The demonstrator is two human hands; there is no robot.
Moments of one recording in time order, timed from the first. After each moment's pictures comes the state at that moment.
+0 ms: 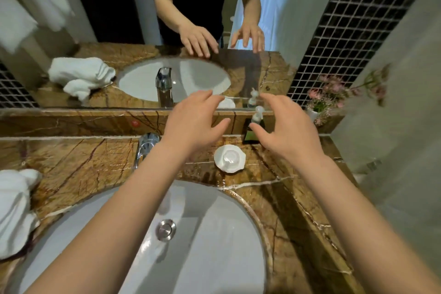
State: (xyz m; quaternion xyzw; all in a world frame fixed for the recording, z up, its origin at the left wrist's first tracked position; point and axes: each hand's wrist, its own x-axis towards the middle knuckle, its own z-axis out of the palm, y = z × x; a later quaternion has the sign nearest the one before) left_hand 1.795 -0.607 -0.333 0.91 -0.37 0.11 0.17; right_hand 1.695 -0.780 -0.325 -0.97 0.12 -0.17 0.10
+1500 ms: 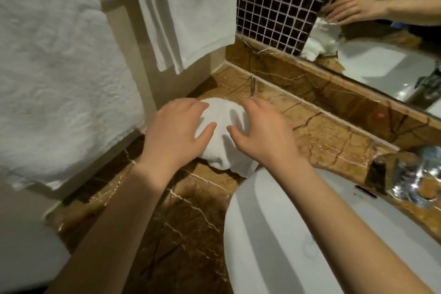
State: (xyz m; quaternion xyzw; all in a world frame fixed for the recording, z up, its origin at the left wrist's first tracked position) left_hand 1.754 -0.144 -0.409 0.99 0.02 0.10 0.11; right_hand 1.811 -0.312 -0.411 -0.95 -0.25 -0.05 0.19
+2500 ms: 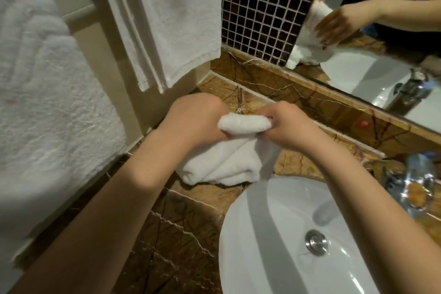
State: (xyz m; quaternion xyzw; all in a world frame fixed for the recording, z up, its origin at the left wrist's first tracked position) left_hand 1.827 -0.169 -0.371 0.99 -0.10 -0.04 0.07; right_hand 1.857 -0.342 -0.371 -0.95 -0.21 0.14 0.20
